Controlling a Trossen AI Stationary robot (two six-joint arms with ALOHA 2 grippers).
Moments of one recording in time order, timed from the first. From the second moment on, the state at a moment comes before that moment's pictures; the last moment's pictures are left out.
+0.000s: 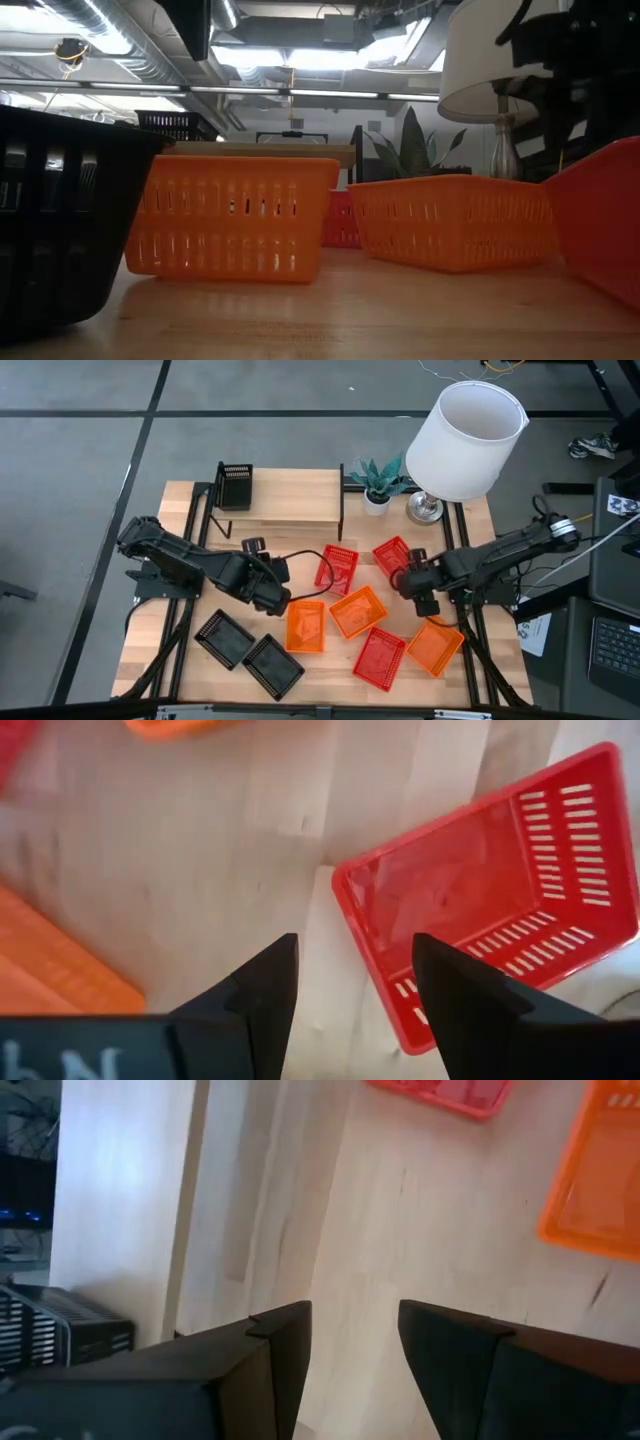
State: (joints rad) left arm -0.37 1.60 1.54 -1.38 -0.62 -0.52; right arm 0.31 1.23 0.86 -1.07 0.21 0.12
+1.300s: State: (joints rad) left arm -0.57 1.29 1.54 -1.44 -0.77 -0.71; right arm 0.20 1.42 0.81 -1.07 0.16 0.16
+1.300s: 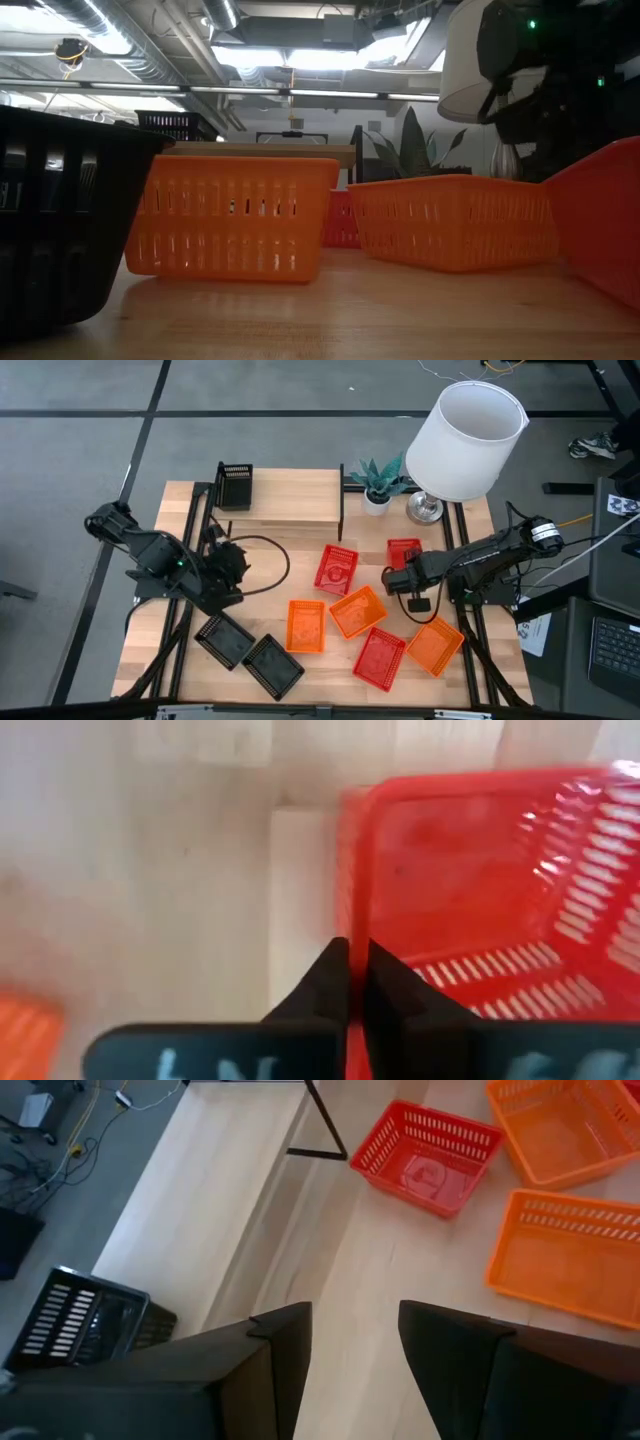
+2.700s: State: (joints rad) left arm -0.68 0.94 1.03 -0.98 -1.07 -0.84; right arm -0.21 1.81 1.98 -1.00 0.16 -0.25
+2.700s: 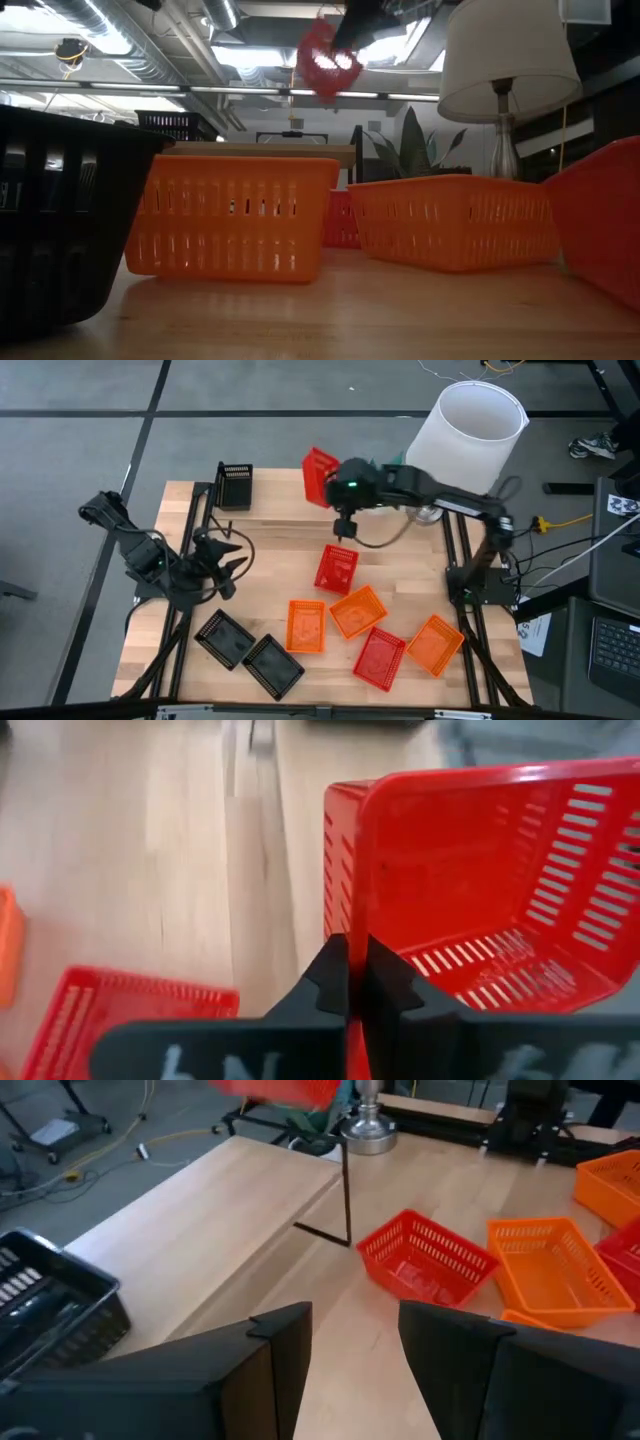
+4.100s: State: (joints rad) left arm -0.68 0.94 0.89 -0.80 -1.09 -0.83; right arm -0.26 2.02 2.06 -1.09 0.22 -0.11
